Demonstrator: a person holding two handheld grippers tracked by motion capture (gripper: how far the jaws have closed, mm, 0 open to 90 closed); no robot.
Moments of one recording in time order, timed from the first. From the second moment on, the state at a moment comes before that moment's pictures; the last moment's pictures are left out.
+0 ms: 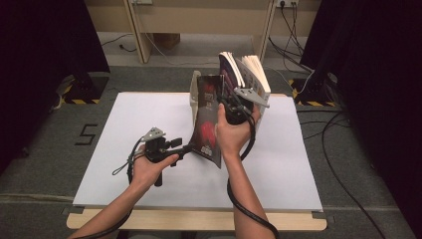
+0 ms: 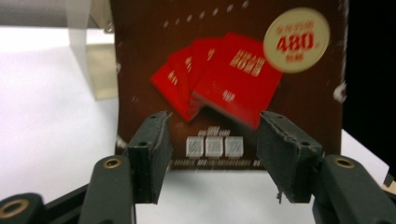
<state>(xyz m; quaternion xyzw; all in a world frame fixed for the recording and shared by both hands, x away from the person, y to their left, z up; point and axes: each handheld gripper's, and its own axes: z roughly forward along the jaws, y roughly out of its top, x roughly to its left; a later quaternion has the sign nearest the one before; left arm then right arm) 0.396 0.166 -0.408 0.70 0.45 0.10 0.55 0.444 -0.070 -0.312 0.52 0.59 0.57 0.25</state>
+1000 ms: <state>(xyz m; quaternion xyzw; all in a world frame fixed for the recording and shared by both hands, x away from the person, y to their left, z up) 0.426 0.098 -0.349 0.72 0.39 0.11 0.55 0.441 -0.062 -0.320 0.52 0.60 0.57 0.23</state>
